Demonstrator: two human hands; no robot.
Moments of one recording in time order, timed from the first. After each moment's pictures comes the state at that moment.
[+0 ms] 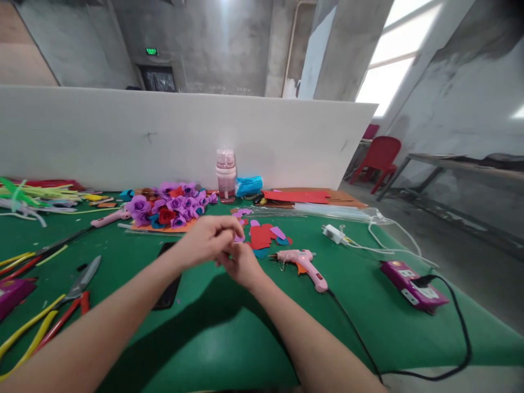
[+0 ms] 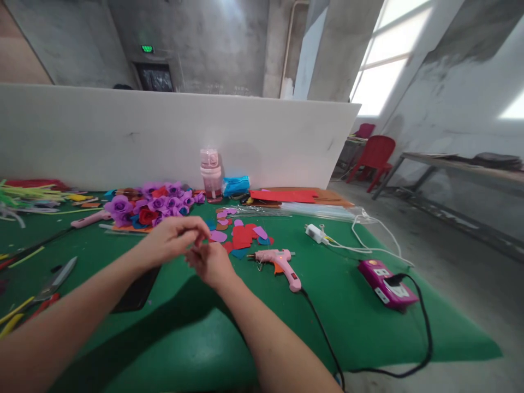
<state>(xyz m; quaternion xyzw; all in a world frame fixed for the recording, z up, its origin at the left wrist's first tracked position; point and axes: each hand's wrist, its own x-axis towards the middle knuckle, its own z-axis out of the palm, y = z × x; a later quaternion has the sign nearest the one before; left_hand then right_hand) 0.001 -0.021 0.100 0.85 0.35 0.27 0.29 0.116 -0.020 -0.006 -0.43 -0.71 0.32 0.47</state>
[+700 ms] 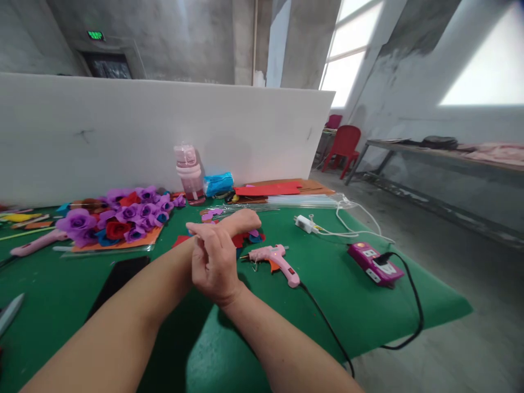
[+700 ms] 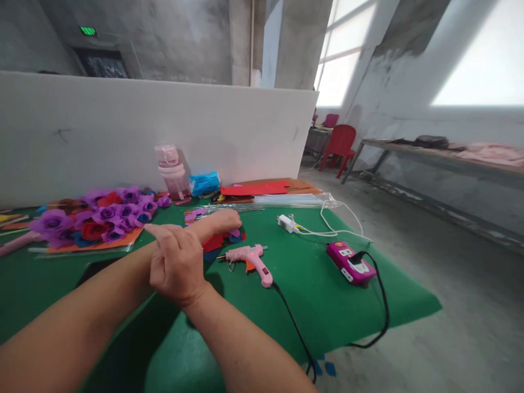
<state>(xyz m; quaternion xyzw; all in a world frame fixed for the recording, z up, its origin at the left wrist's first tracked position) 0.176 0.124 -0.005 0.98 0.16 0.10 0.12 0.133 -0.035 0.021 -0.39 -0.68 -0.02 0.62</state>
